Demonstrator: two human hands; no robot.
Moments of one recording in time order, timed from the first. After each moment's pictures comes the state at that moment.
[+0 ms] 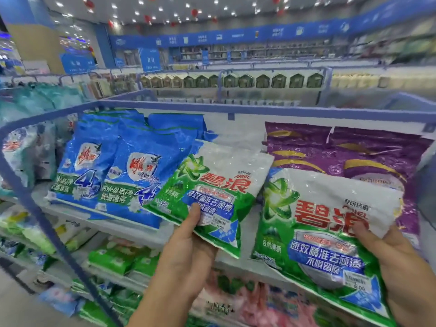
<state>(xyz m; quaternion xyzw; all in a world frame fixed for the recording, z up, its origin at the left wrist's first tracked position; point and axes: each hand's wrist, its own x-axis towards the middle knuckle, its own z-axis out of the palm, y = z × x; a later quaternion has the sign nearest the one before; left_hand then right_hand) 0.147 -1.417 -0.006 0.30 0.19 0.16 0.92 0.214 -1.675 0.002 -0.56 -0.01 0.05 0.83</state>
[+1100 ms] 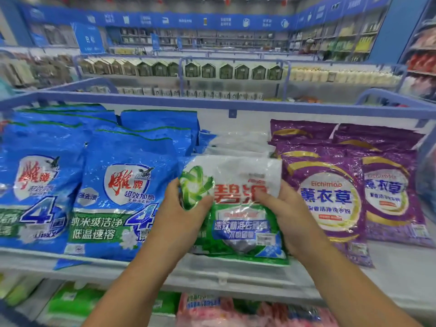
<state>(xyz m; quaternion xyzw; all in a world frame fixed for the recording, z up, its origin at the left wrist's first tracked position) 0.215 -1.282 0.003 0.79 0.13 0.12 0.59 0.273 -1.478 -0.001 -0.64 -0.06 0.08 0.76</state>
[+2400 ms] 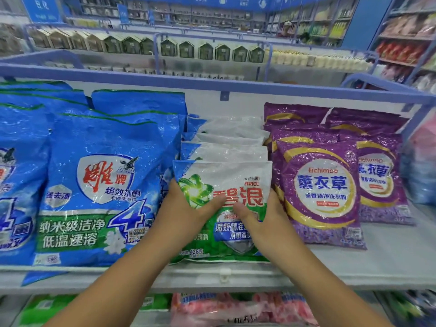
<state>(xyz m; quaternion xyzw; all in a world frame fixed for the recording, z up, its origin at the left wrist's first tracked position) 0.246 -1.278 -0.013 0.87 0.15 0.03 0.48 0.259 -1.457 -0.045 -0.87 -0.01 -0.01 0.50</state>
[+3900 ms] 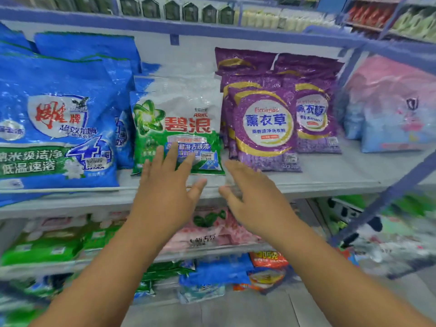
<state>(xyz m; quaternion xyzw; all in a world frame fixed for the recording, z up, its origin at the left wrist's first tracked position) 0.166 -1.338 -0.056 0.99 -0.05 0.08 0.13 0.156 -1.528 -0.043 -0.97 -0.15 -0.02 0.19</state>
